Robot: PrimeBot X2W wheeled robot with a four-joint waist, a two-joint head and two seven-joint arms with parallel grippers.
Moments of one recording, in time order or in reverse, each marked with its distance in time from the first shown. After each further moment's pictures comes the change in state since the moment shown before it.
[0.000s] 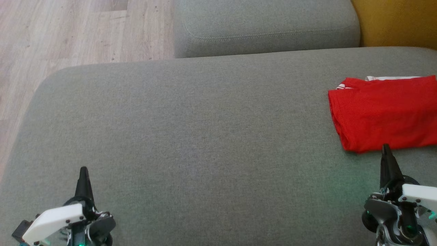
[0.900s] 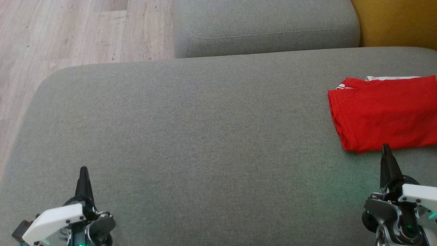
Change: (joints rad) left arm 0.000 0.000 0.000 0.000 0.000 0.000 0.000; right arm 0.000 0.000 0.000 0.000 0.000 0.000 0.000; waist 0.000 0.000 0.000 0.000
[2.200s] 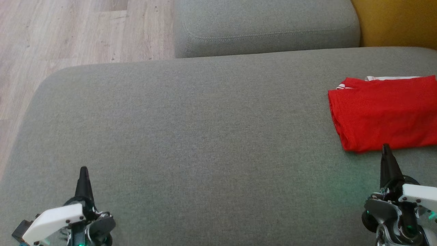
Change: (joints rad) left arm 0.000 0.001 -0.001 0.000 0.000 0.000 0.000; right arm 0.000 0.000 0.000 0.000 0.006 0.000 -0.001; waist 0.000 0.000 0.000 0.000
